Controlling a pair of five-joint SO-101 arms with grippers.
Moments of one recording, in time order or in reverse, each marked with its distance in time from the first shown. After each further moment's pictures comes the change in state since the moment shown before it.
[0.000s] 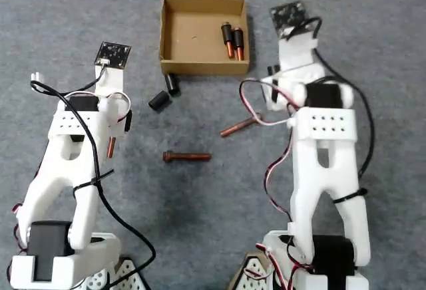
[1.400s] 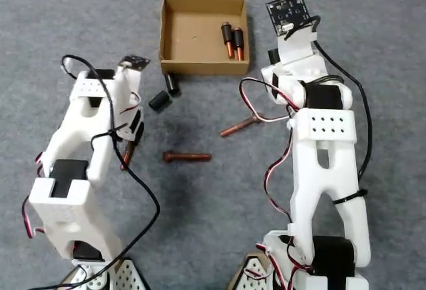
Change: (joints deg) left arm 2.5 30.2 -23.6 18.7 -6.8; right arm 0.0 -0.4 -2.4 -6.2 3.5
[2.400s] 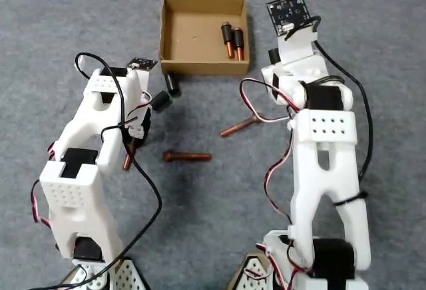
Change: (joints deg) left arm 0.7 6.5 -6.9 -0.2 6.8; right arm 0.0 -3.3 0.0 0.7 0.0
